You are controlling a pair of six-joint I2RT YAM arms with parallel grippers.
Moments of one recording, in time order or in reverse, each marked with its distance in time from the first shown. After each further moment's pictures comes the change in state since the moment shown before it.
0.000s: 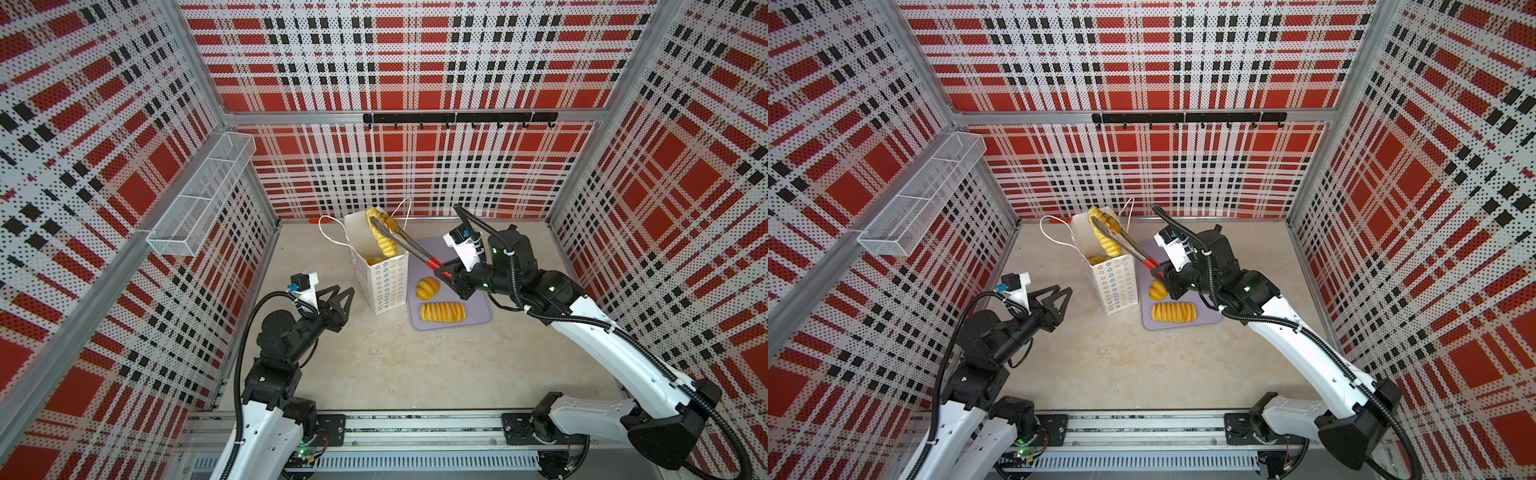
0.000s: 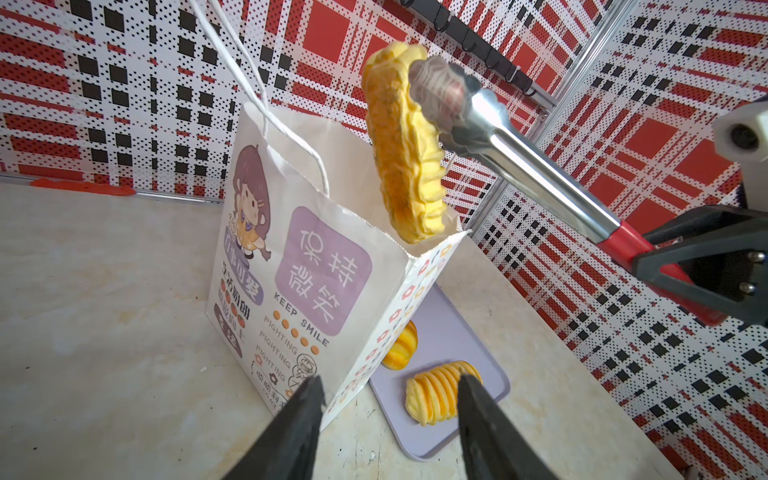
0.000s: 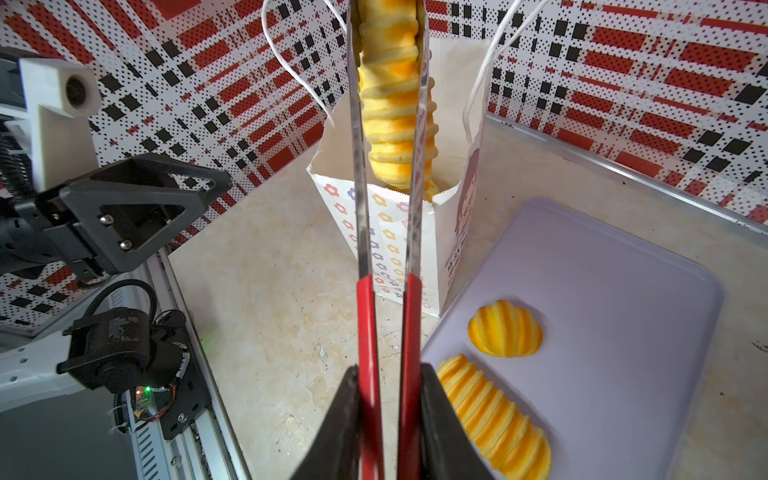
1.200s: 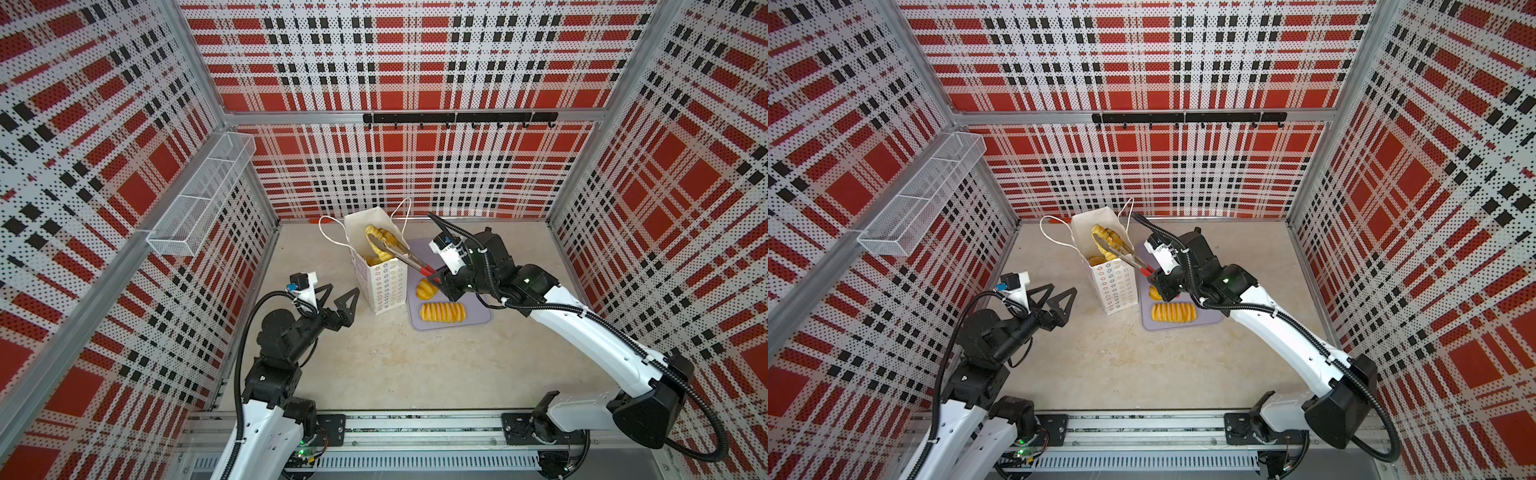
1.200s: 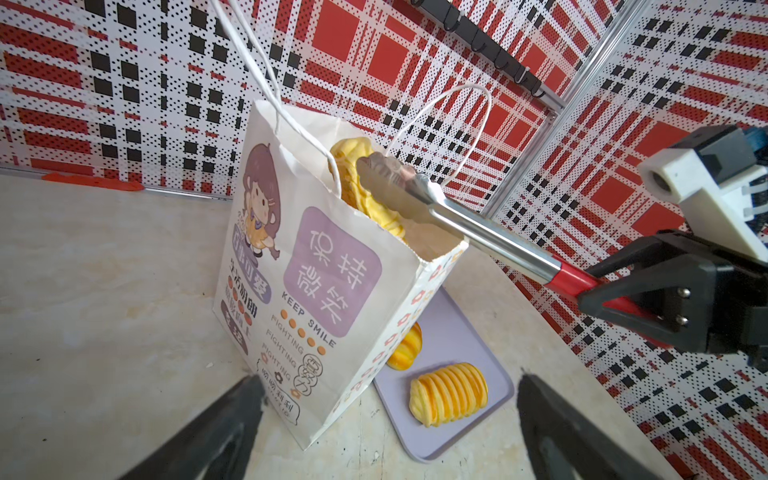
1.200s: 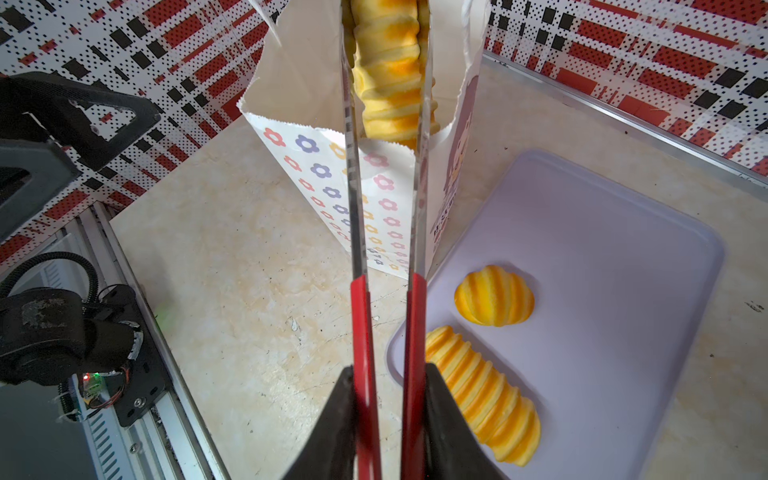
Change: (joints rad) left arm 0.014 0.008 0.000 0.000 -0.003 -0.007; right arm 0.047 0.107 0.027 -0.060 0.082 -0.026
